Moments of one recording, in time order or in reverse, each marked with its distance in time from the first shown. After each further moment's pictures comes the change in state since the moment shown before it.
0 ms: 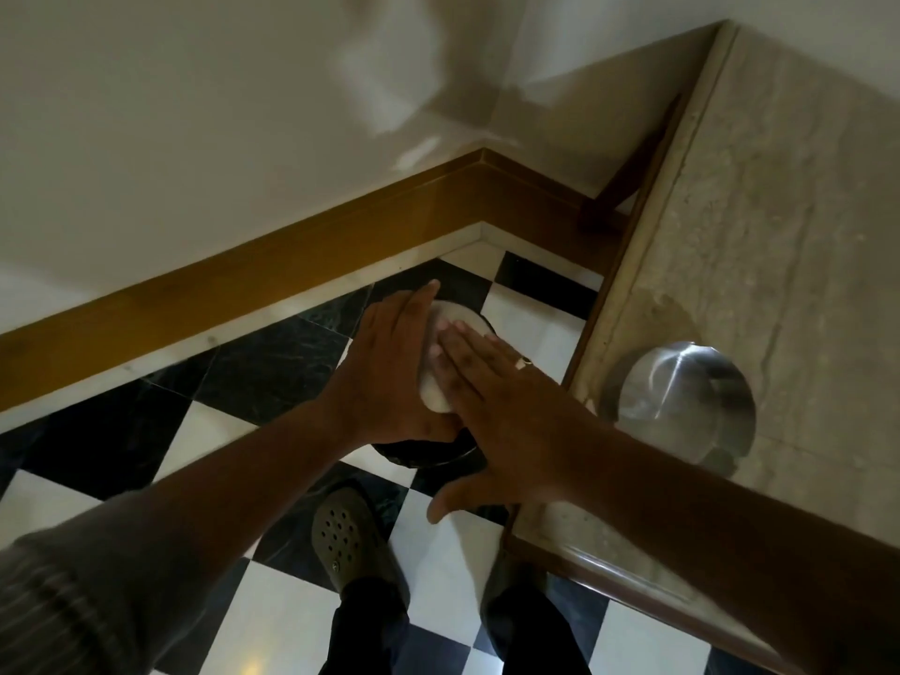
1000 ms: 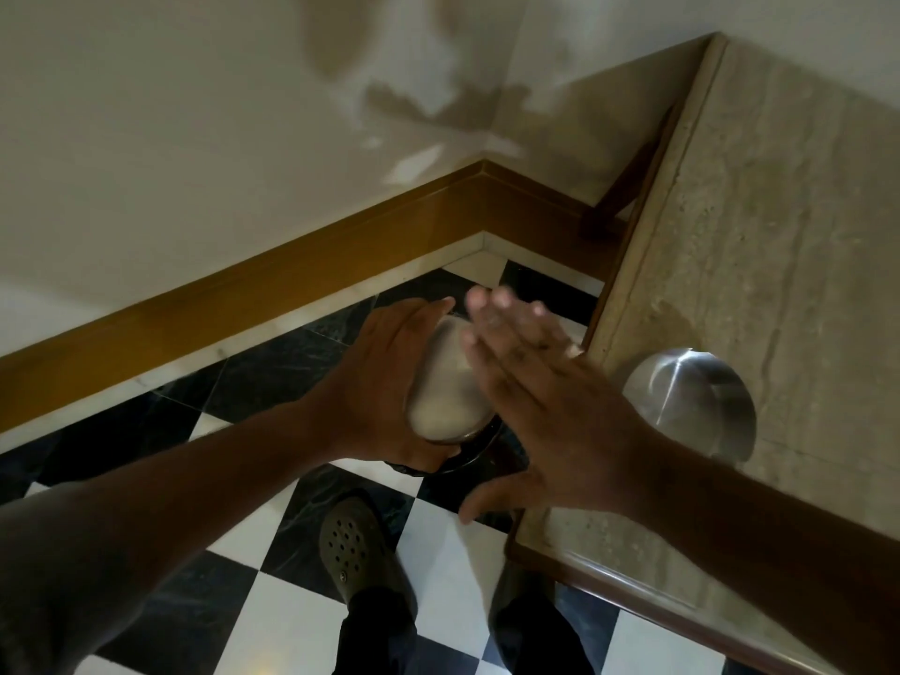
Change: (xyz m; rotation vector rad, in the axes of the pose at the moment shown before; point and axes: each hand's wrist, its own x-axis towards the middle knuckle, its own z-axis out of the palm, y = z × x) left_hand -0.005 0.000 -0.029 -0.056 -0.046 0.155; right_hand -0.024 0.008 -0.025 -0.085 0.303 -0.057
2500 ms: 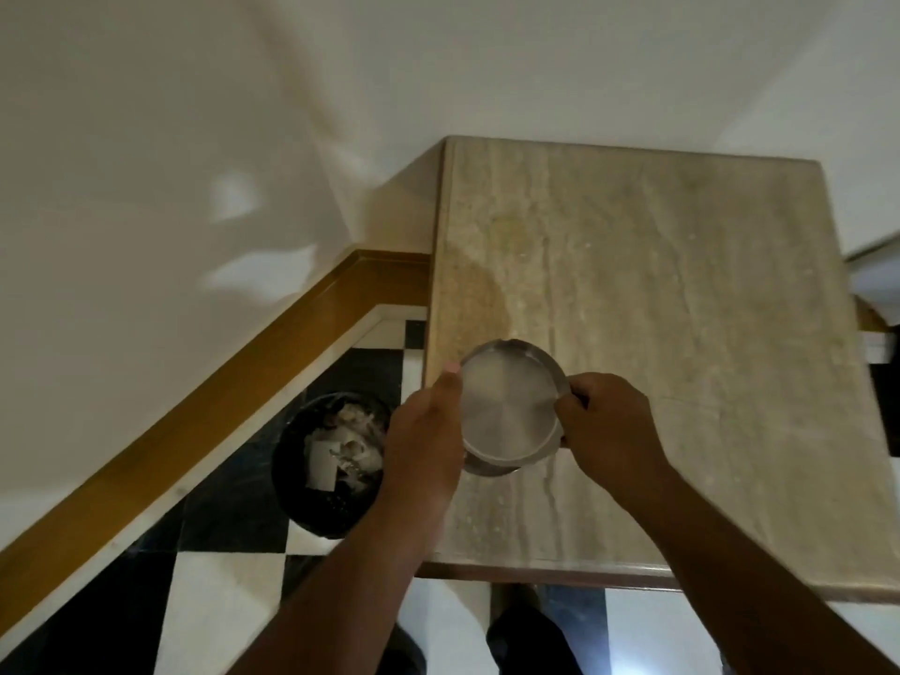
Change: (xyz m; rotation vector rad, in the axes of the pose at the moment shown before) left_hand 0.084 0.261 -0.005 -0.993 0.121 -0.905; right_hand -0.156 0.054 -0.071 0.777 0.375 1.335
